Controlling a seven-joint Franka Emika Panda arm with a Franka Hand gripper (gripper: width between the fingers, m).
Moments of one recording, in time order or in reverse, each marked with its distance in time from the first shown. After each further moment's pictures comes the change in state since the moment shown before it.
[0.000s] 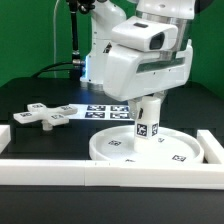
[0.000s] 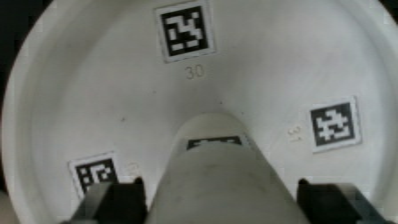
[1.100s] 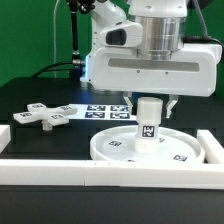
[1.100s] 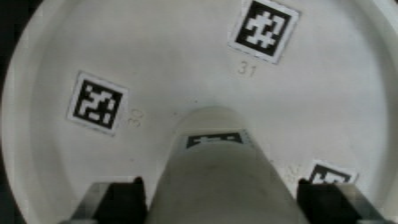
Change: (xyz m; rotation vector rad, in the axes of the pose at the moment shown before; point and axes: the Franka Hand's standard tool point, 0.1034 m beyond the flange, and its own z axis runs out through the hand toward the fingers) arm 0.003 -0.001 0.000 0.125 0.043 0.953
